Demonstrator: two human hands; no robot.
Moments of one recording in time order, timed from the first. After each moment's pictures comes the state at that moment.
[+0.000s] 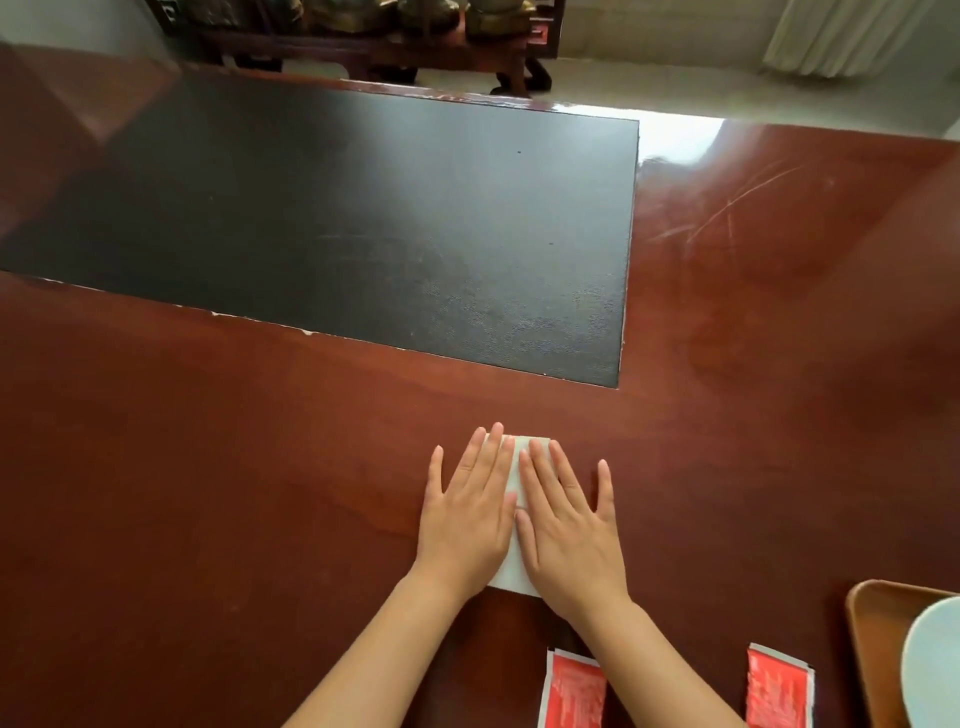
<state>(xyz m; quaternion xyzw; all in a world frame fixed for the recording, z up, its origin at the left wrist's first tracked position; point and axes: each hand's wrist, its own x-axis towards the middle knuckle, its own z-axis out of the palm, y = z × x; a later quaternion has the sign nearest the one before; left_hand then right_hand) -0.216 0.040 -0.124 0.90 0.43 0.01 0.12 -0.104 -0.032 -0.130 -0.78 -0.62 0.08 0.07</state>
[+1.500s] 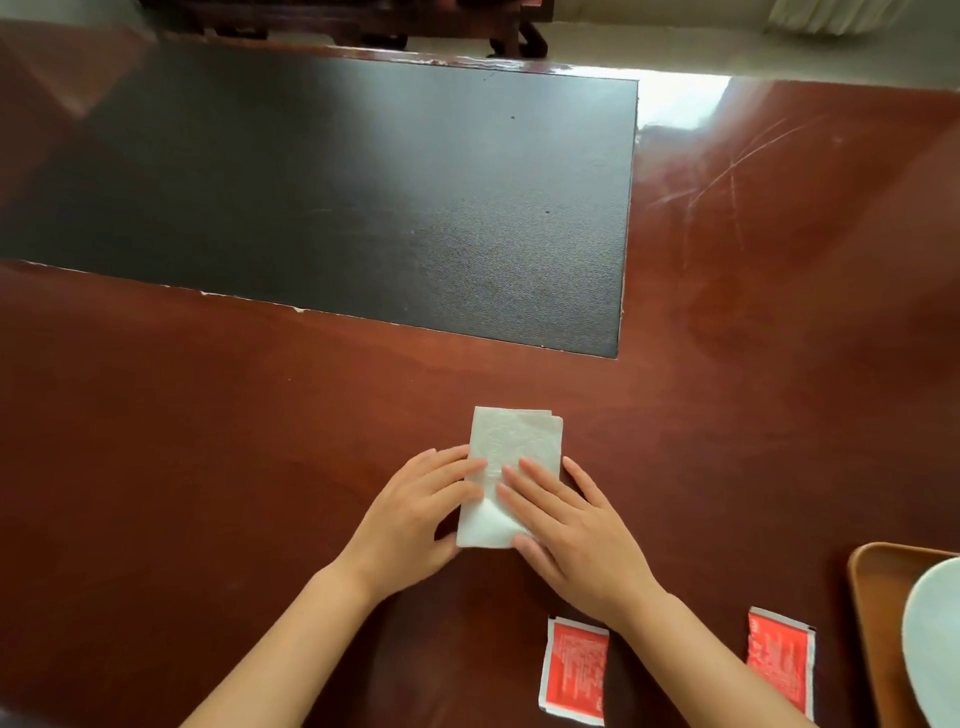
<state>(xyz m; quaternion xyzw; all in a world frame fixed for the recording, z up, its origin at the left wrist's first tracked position) -0.278 0.054 -0.117 0.93 0.25 0.13 0.22 -0.089 -0.058 -0.124 -0.64 -0.75 0.11 0.14</state>
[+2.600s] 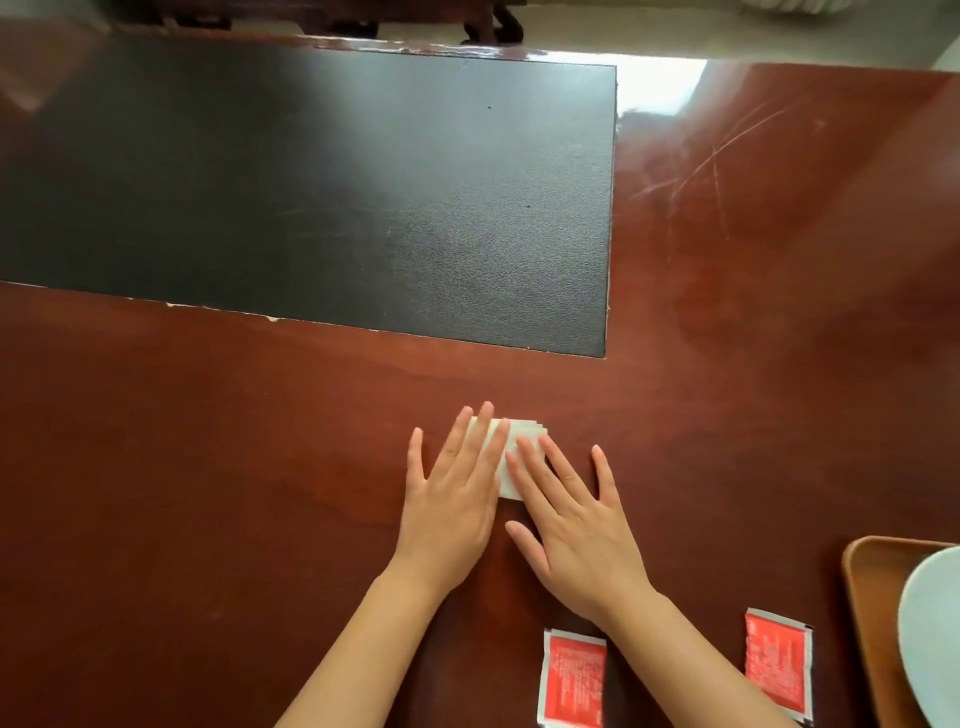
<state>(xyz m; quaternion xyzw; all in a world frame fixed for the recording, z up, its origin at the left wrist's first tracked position) -0.223 0.042 -0.127 0.92 0.37 0.08 0.10 -0.090 -0.051 -0.126 -0.74 -0.67 0.12 0.03</state>
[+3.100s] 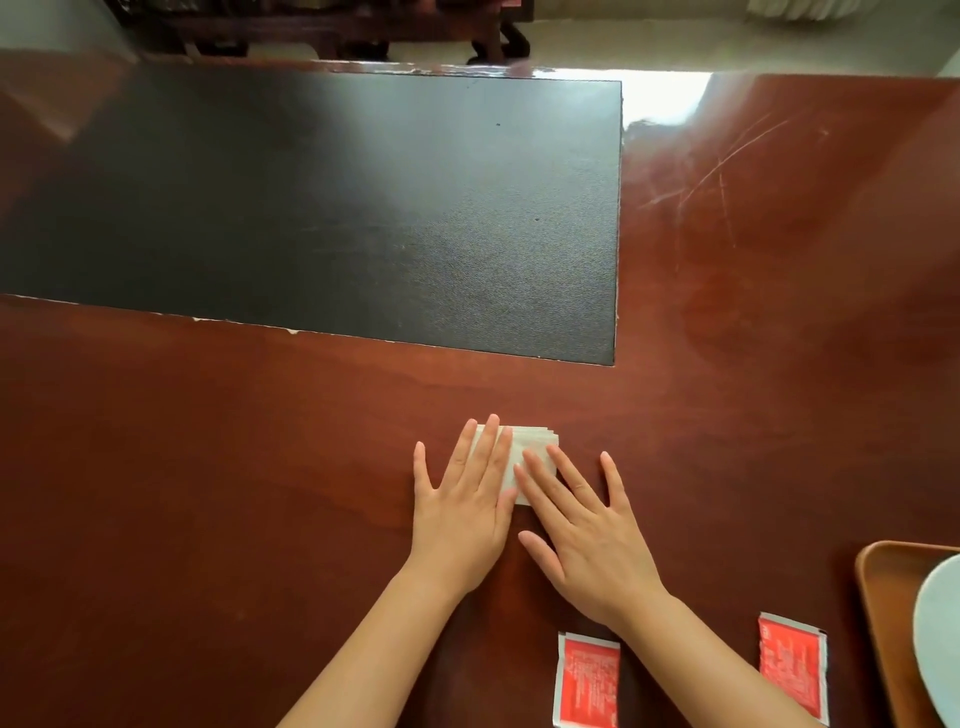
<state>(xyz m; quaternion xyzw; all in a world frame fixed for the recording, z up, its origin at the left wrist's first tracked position) -0.223 0.042 -0.123 0.90 0.41 -0.04 0.11 -0.090 -0.052 -0.122 -0.72 -0.68 0.11 0.03</state>
